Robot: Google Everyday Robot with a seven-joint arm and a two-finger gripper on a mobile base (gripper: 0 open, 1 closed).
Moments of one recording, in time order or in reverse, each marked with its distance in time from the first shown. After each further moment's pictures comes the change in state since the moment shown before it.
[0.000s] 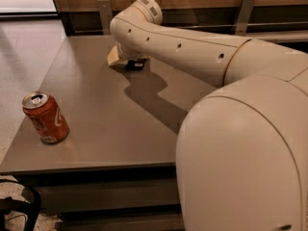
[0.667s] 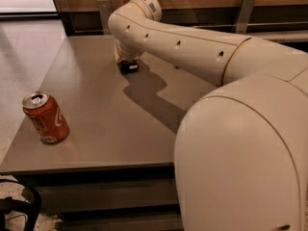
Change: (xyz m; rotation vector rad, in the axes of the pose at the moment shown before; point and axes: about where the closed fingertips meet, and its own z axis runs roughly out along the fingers) arm -0.006 0.000 -0.007 0.000 0.000 0.000
